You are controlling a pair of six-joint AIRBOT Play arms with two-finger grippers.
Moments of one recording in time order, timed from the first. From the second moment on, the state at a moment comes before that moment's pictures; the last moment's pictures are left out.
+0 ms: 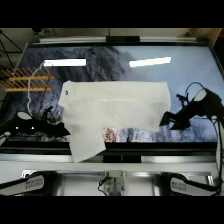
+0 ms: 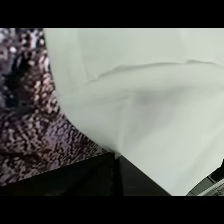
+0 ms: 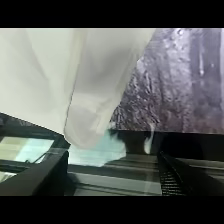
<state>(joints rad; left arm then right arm) 0.22 -1.34 0.63 0.86 -1.14 -1.08 -0.21 -1.40 1.01 -1.27 1.42 1.46</state>
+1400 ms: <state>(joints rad) 0.18 -1.50 1.33 0.84 -1.24 -1.12 -0.13 -1.51 1.27 -1.20 0.92 1.50</state>
